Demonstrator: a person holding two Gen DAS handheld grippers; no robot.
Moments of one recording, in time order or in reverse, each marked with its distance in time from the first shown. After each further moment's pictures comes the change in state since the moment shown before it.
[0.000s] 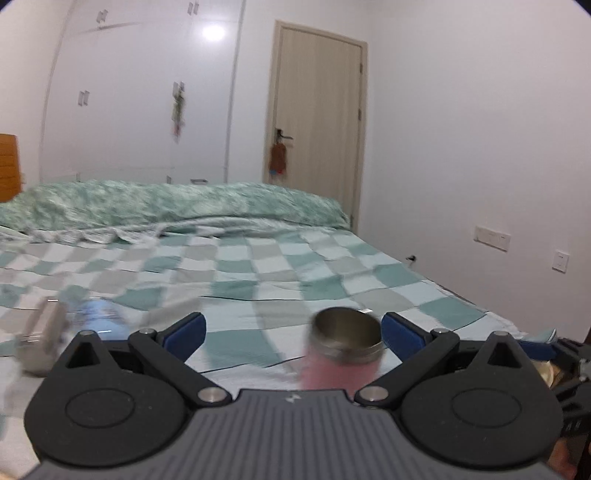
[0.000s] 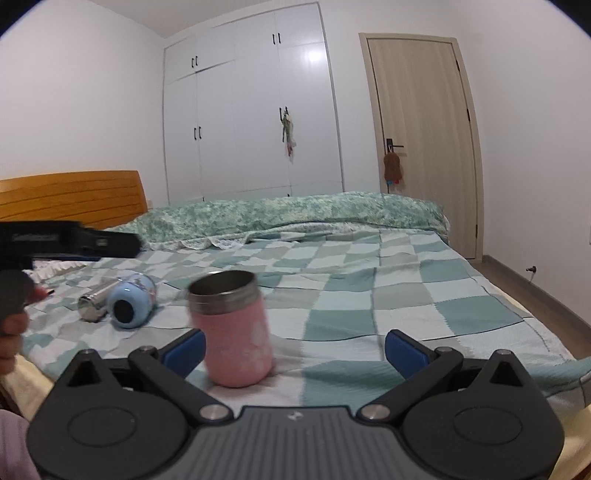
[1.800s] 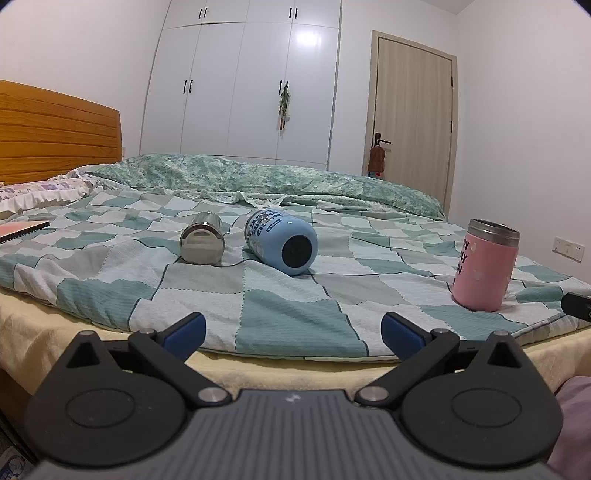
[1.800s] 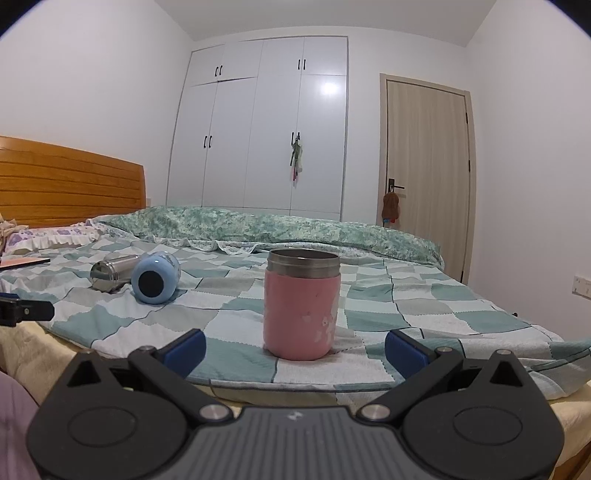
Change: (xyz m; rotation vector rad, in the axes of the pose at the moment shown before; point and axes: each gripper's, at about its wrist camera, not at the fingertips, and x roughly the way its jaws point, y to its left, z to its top) left arm -0.093 0.112 -0.133 -0.113 -0.025 0.266; right arm -0.018 0.100 -0.063 -0.148 -0.099 -0.087
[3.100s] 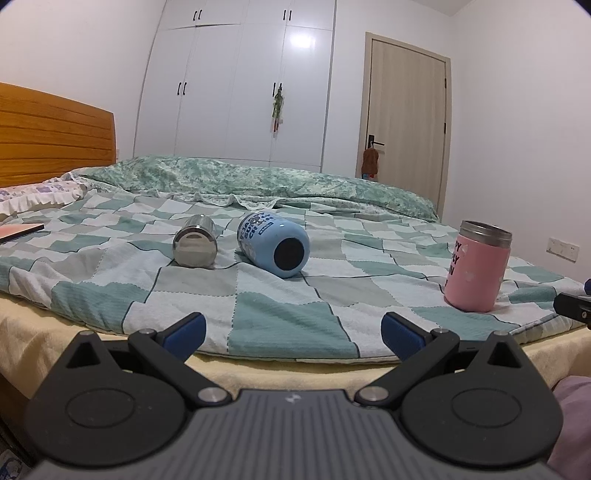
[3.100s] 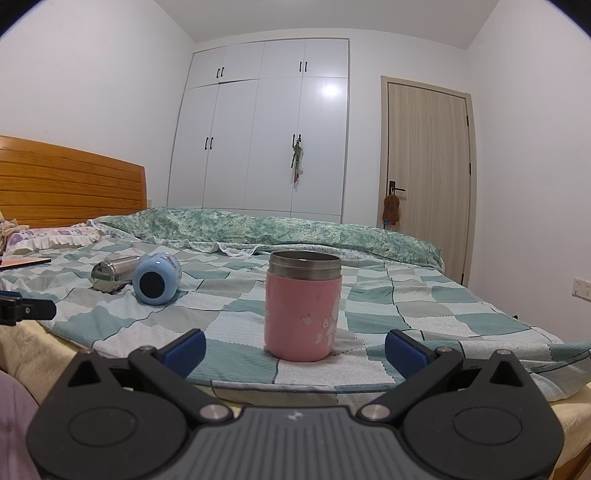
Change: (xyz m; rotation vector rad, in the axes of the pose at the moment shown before) left arm -0.001 -0.005 0.001 0.001 -0.007 -0.022; right arm -0.001 0.001 0.000 -0.002 -0.004 0.000
